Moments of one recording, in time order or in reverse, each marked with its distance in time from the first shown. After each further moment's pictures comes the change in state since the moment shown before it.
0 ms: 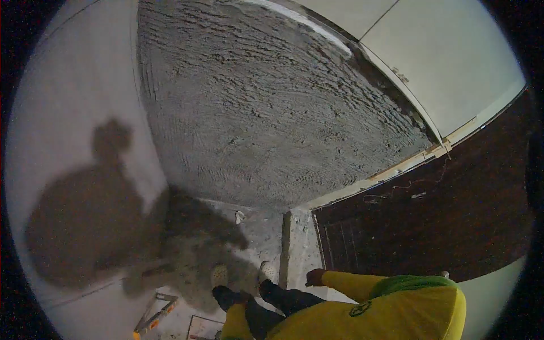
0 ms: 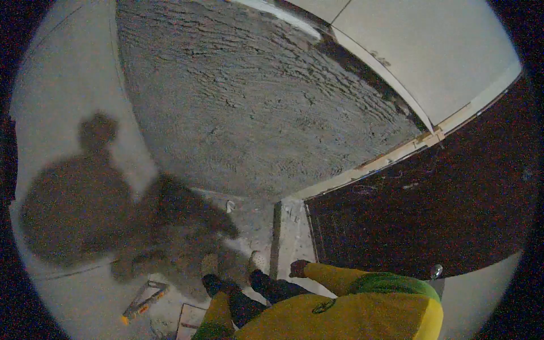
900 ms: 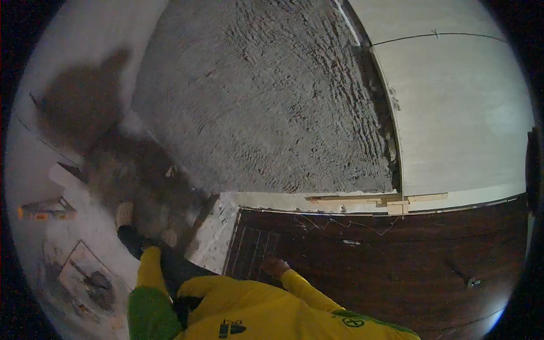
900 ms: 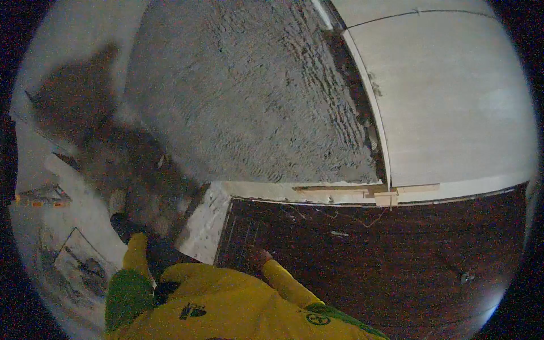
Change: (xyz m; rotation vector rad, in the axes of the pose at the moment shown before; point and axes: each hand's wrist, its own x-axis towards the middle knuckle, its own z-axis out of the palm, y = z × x) left_hand -0.027 0.143 0.147 -0.059 0.081 -0.101; right_hand -0.109 0.278 0.062 -0.061 0.177 0.160
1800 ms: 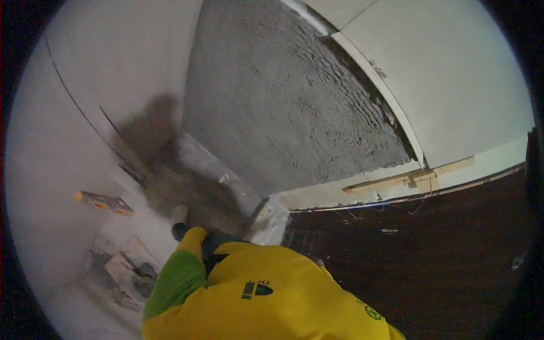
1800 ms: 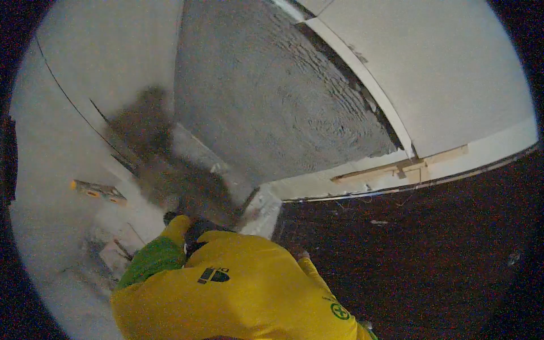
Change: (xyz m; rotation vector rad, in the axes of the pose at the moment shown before) left_hand 0.035 0.006 -0.008 0.252 0.007 0.240; right_hand 0.028 0.072 0.107 0.248 0.159 0.282
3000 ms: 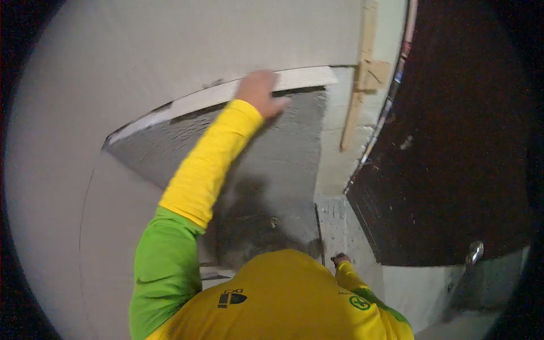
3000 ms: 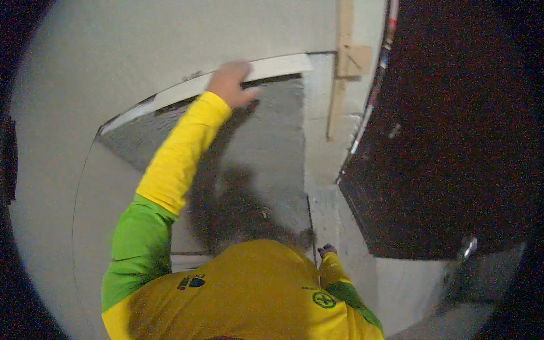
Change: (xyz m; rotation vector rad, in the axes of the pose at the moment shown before) left_hand -0.305 0.567 -0.558 0.797 1.257 1.206; right_hand 0.053 -0.216 0.150 0.717 0.071 0.167
